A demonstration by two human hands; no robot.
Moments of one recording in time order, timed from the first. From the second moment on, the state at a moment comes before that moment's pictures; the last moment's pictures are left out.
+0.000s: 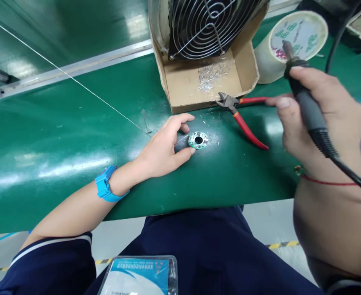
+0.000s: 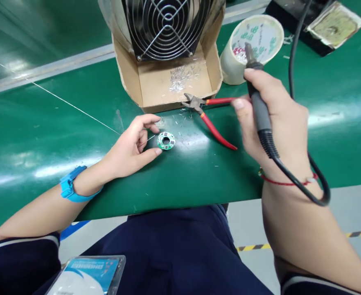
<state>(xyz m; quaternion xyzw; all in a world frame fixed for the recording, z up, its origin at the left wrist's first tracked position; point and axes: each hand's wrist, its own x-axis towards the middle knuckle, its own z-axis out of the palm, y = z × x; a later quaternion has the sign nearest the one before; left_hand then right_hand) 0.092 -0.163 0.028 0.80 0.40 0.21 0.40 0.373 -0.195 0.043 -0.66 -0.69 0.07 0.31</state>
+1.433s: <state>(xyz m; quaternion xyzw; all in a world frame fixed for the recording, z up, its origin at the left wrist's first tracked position) 0.078 -0.149 0.041 0.76 0.44 0.40 0.27 0.352 -0.180 0.032 -0.64 -0.75 -0.01 0.18</state>
